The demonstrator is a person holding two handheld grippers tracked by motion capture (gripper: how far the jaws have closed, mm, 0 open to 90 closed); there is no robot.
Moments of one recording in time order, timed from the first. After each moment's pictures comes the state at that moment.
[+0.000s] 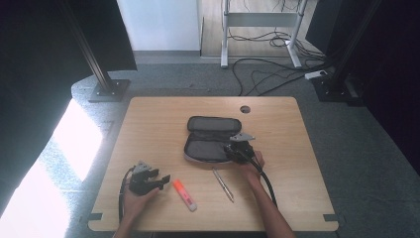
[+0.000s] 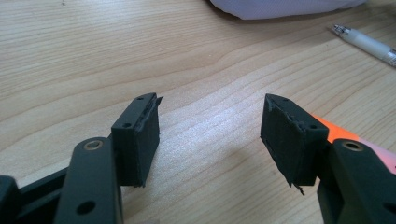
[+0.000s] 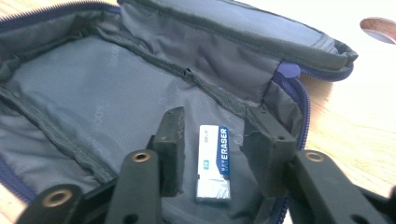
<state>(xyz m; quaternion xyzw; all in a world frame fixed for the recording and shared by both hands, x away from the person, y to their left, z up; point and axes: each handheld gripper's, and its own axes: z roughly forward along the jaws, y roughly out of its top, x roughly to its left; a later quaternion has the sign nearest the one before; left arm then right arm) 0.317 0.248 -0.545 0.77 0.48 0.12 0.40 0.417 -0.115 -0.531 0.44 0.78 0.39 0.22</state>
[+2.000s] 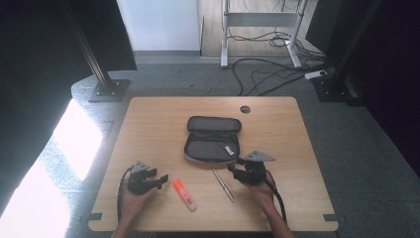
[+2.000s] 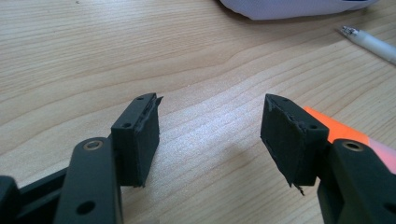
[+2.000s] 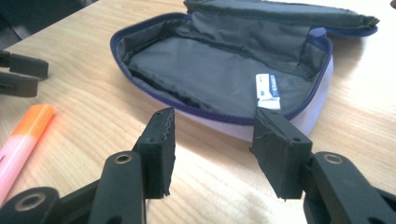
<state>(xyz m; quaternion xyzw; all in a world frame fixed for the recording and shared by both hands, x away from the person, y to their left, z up) 0.318 0.253 -0.546 0.77 0.48 0.12 0.40 0.338 -0.147 -0.522 0.43 0.75 0.48 0.16</state>
